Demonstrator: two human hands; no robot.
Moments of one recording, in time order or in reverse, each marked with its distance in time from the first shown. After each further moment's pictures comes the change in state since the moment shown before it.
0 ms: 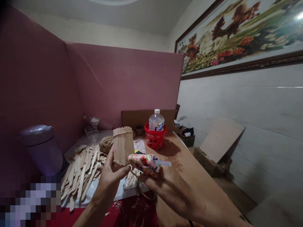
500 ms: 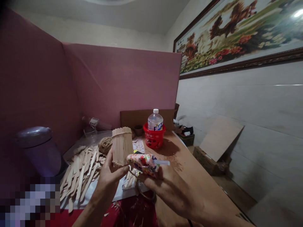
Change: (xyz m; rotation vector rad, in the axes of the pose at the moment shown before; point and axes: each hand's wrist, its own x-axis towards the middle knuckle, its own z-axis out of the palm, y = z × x) left_hand -0.001 0.002 0.001 -0.021 -0.066 0.004; right_hand -0.005 0.007 -0.002 -0.012 0.055 0.008
